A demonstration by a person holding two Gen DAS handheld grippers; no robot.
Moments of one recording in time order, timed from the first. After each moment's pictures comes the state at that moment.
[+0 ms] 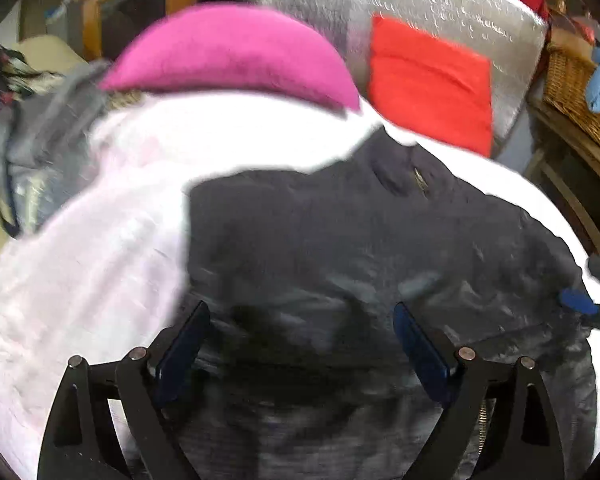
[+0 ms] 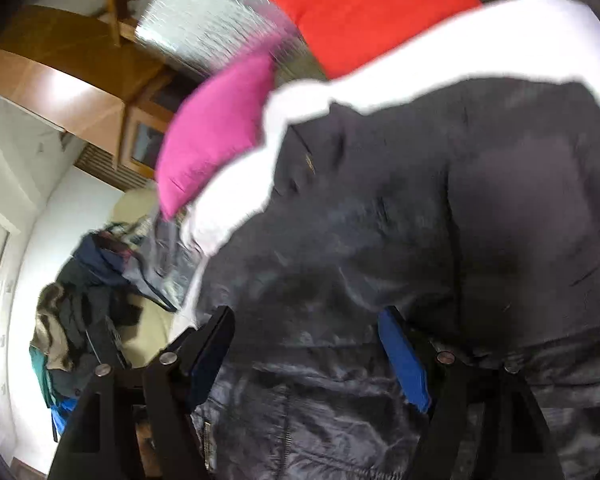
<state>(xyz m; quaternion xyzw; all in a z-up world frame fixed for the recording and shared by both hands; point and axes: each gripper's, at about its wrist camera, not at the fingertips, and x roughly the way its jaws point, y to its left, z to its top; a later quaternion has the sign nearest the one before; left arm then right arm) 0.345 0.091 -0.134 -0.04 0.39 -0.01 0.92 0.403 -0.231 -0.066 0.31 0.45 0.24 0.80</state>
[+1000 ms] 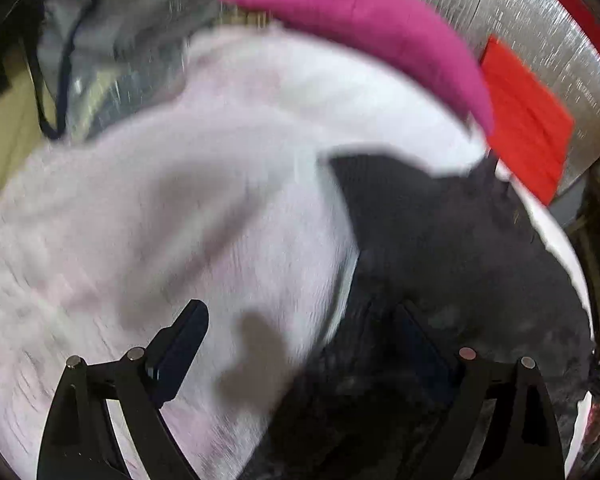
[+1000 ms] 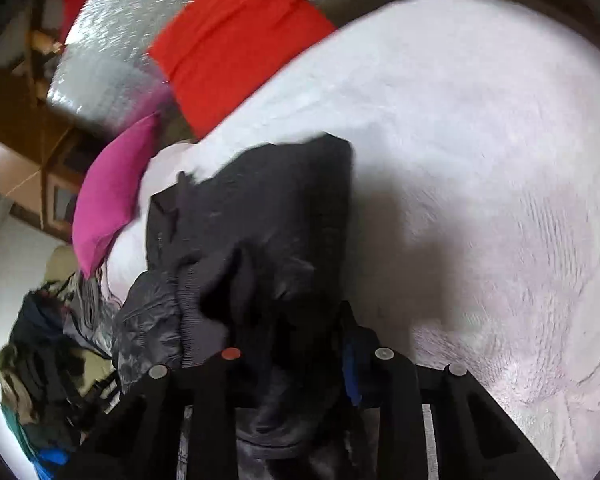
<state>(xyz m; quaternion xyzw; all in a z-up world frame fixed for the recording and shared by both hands) 0.344 0.197 -0.156 -0.17 0.44 0.06 0.88 0.416 -0.368 -0.089 0.29 0.48 0.10 0.82</state>
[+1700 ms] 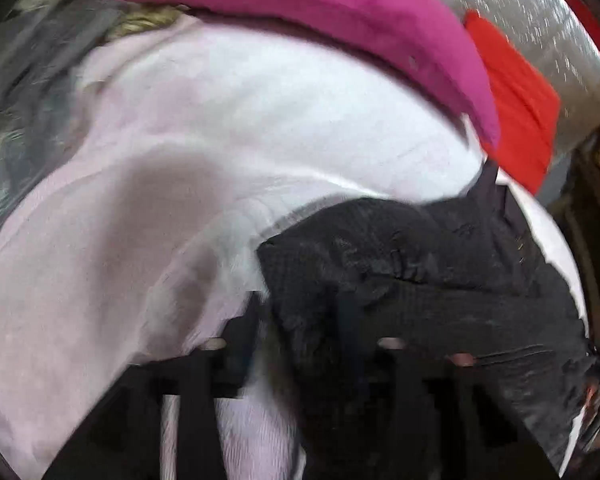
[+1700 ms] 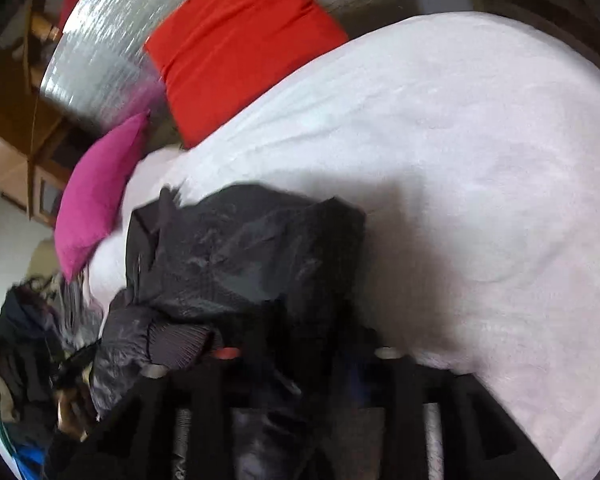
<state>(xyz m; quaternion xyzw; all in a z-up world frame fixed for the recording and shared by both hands) 0.437 0.189 -0.172 -0.15 0.47 -0.02 0.87 0.454 -0.392 -0.091 0.25 0.46 0.05 0.85</state>
